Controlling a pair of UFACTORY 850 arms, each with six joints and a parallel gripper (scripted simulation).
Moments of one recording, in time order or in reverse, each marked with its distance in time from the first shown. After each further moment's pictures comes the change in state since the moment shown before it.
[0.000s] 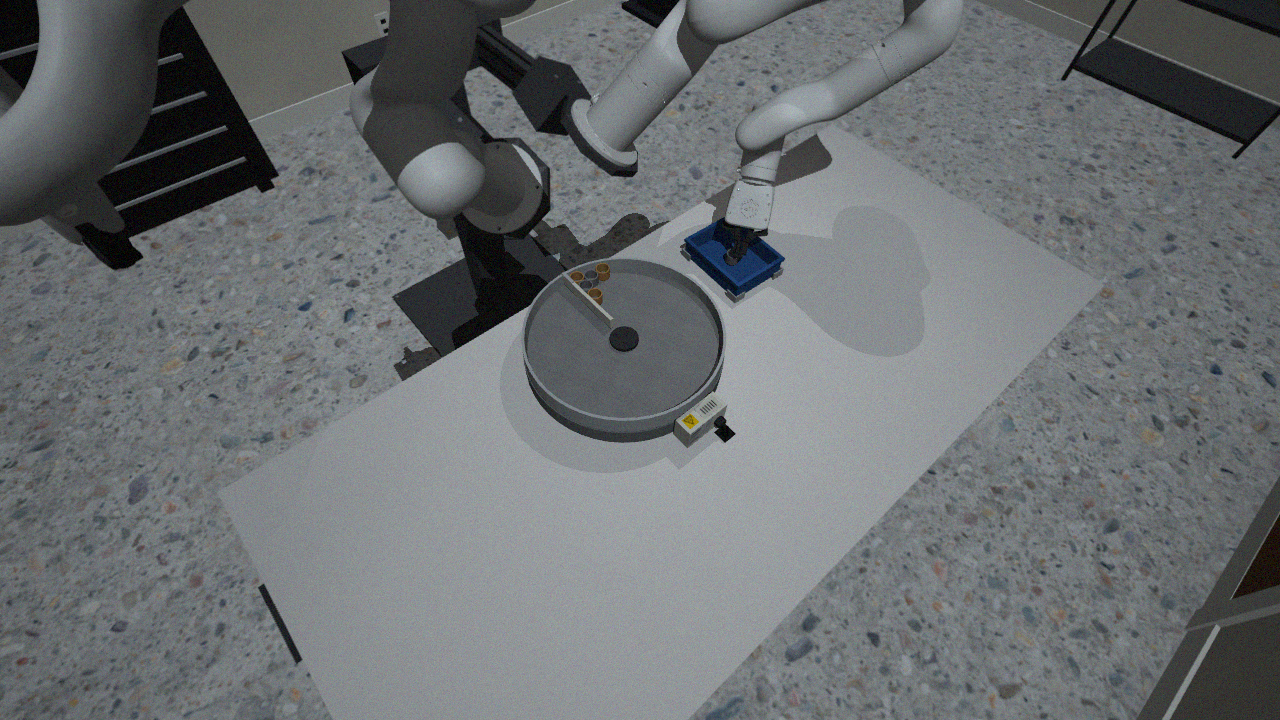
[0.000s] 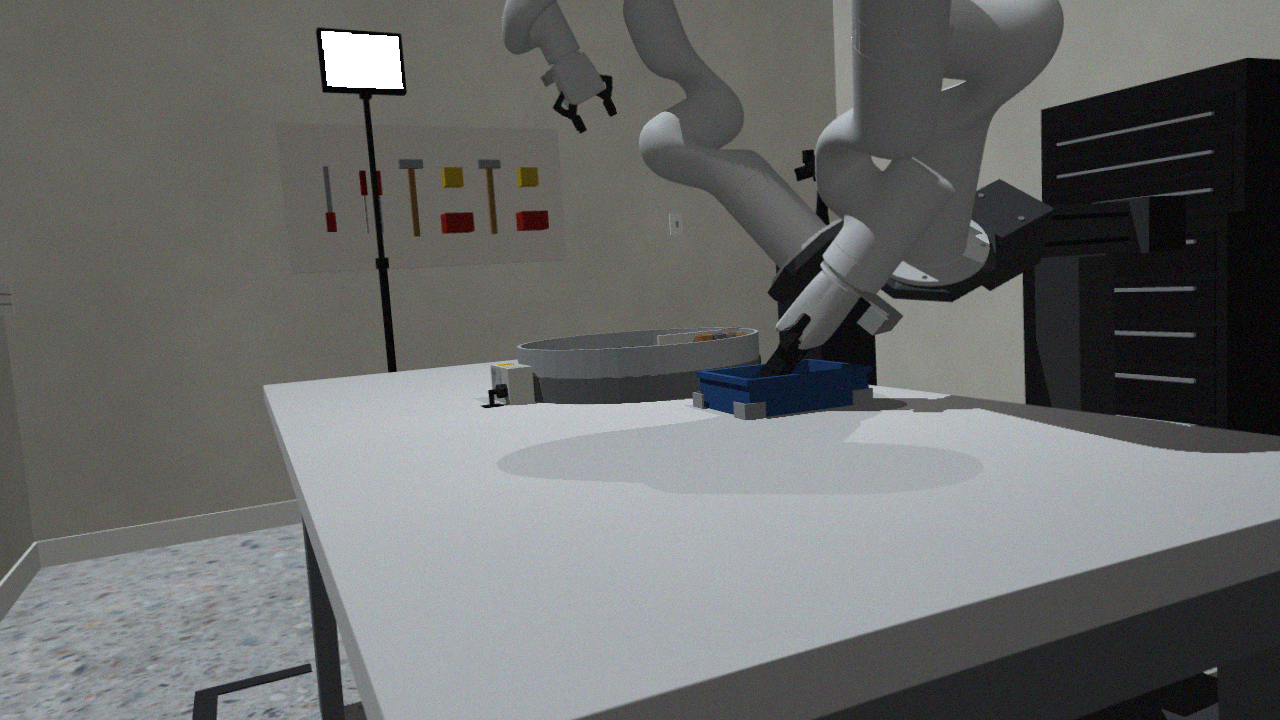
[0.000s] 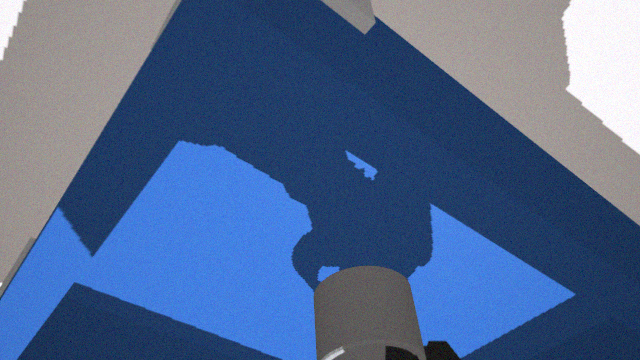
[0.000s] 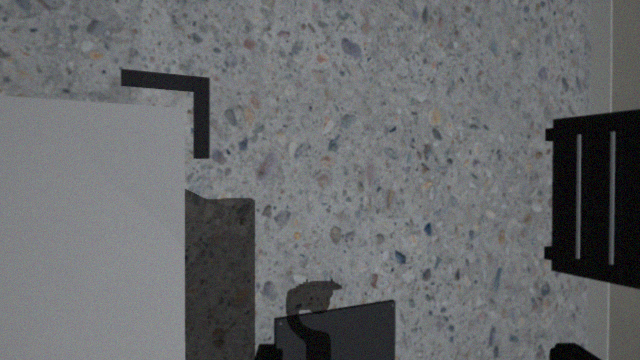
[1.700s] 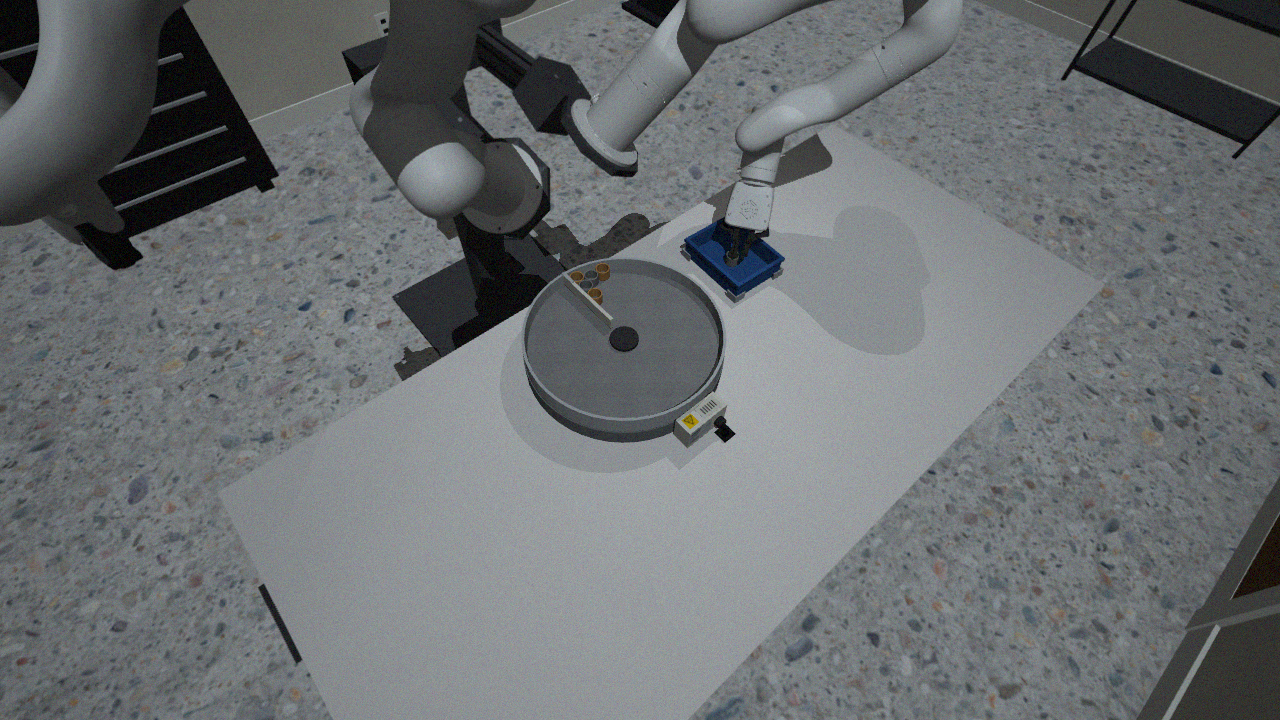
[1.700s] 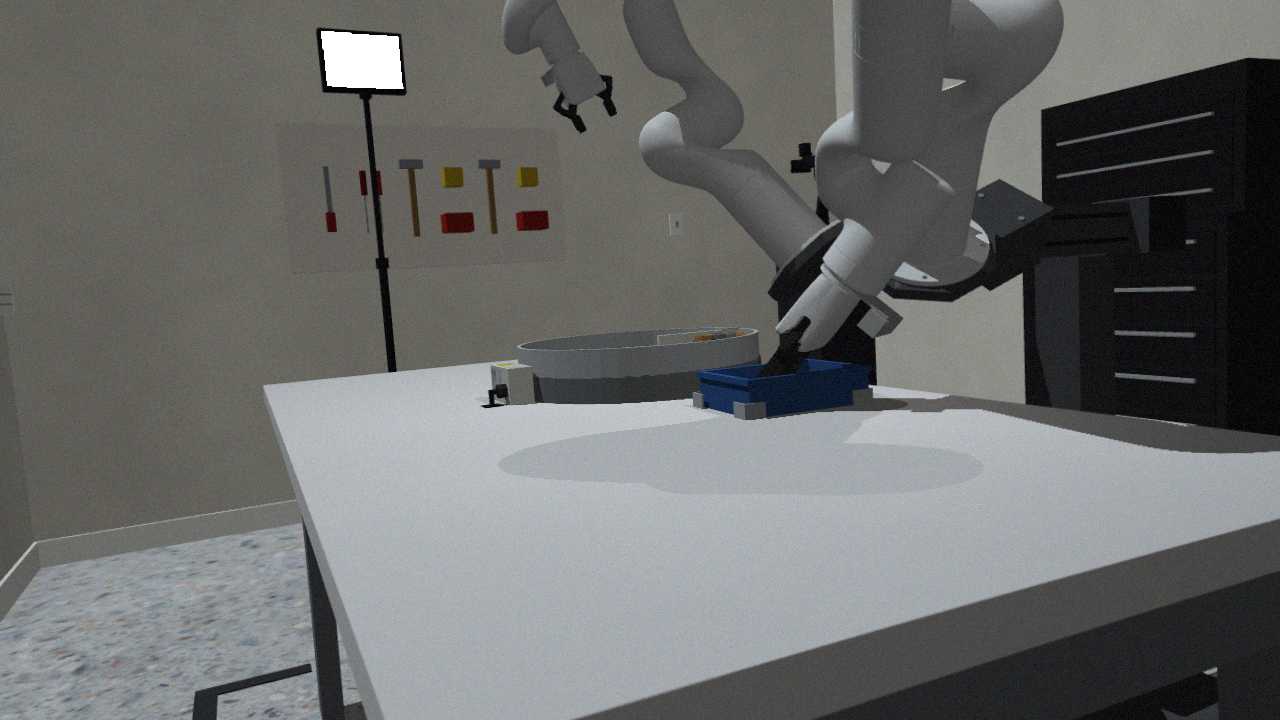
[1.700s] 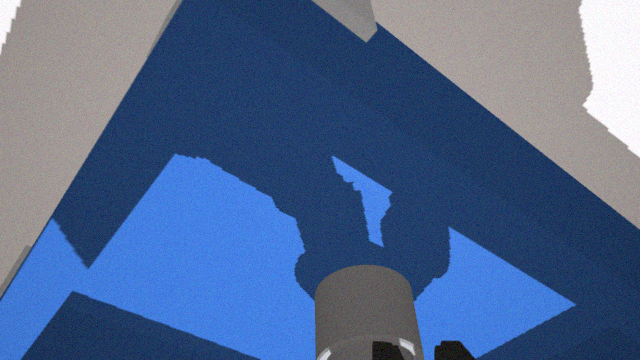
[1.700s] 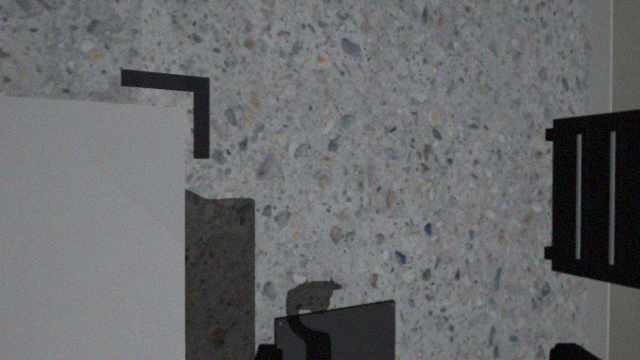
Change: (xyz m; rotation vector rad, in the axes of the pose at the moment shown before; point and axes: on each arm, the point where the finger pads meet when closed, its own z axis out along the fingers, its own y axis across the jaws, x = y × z) left arm 0.002 0.000 0.002 0.000 0.000 0.000; right arm 0.000 0.000 0.000 0.000 0.000 0.000
